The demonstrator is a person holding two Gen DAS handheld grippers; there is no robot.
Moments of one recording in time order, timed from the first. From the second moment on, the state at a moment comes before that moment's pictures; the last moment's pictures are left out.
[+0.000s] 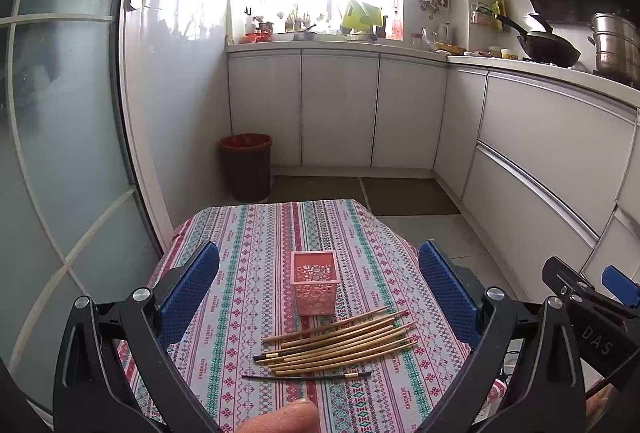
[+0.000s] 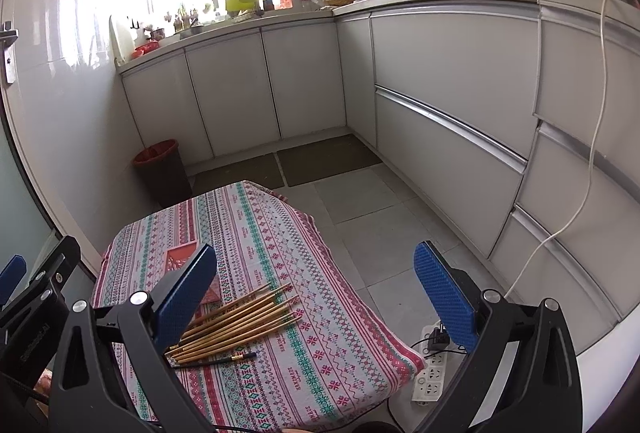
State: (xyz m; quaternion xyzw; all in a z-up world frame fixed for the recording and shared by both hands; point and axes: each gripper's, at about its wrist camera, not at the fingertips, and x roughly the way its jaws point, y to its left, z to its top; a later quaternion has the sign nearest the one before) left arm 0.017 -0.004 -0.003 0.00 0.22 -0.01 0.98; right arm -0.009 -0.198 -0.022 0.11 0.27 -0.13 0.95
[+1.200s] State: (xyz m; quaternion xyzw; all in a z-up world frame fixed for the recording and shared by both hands) left arm 0.018 -0.005 -0.003 0.00 0.22 -0.01 0.98; right arm -0.011 -0.197 -0.022 0.11 0.27 -0.13 0.95
